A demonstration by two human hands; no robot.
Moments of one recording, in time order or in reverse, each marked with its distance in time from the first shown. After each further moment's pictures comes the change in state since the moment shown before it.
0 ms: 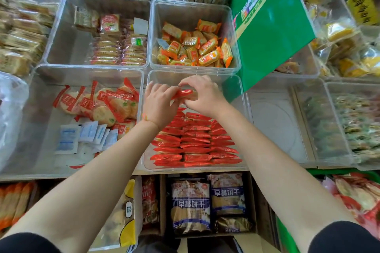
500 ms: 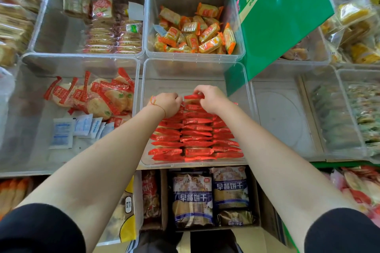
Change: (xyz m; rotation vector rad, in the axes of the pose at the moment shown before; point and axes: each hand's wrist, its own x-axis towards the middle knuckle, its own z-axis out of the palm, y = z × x) left_hand 0.017 -0.008 0.044 0.057 -0.755 -0.344; right_hand 0.003 0.052 0.046 -0.031 -0.255 0.368
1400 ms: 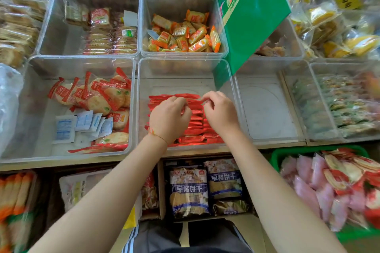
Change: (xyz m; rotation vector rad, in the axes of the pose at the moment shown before) left_hand -0.131 0.043 0.021 -0.144 0.649 0.324; right_hand -0.125 0.003 0.002 0.260 0.507 -0.067
